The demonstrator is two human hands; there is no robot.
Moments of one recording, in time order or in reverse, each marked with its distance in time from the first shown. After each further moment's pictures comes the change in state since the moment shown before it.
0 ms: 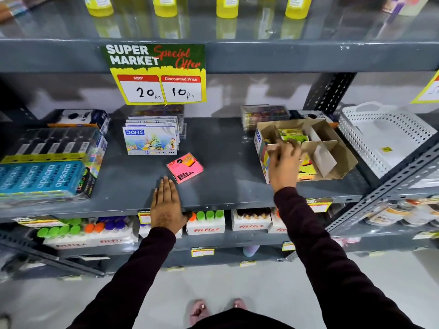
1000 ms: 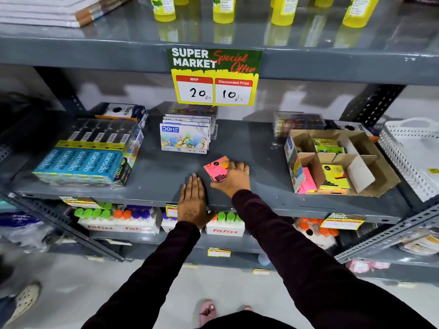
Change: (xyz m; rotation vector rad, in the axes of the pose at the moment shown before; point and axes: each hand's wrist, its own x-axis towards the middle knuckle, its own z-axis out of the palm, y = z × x) left_hand -0.002 -0.001 -0.005 -0.096 -0.025 -0.028; right_hand -0.069 -0.093 0.115 -0.204 -0.699 -0.213
